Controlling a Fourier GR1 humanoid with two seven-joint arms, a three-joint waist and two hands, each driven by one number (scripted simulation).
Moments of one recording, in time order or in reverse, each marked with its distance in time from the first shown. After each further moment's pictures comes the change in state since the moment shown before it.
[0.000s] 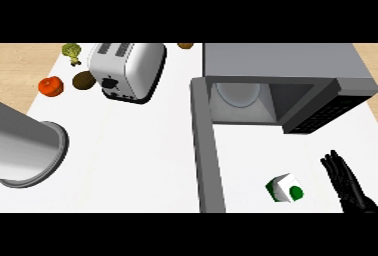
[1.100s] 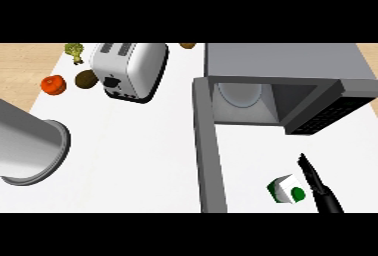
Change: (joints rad) left arm 0.151 -0.014 0.100 0.015 0.133 -0.141 -0.059; right arm -0.342 -0.041 -0.068 0.898 0.216 -0.140 -0.509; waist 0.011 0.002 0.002
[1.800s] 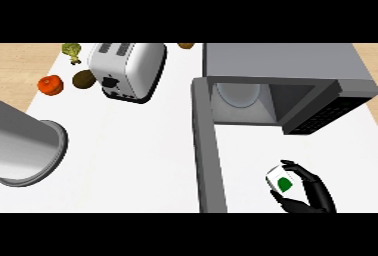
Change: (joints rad) left arm 0.046 0.016 0.021 0.013 0.061 -0.052 -0.023; right arm -0.184 -0.012 -0.015 0.292 -0.019 0.018 -0.075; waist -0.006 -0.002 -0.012
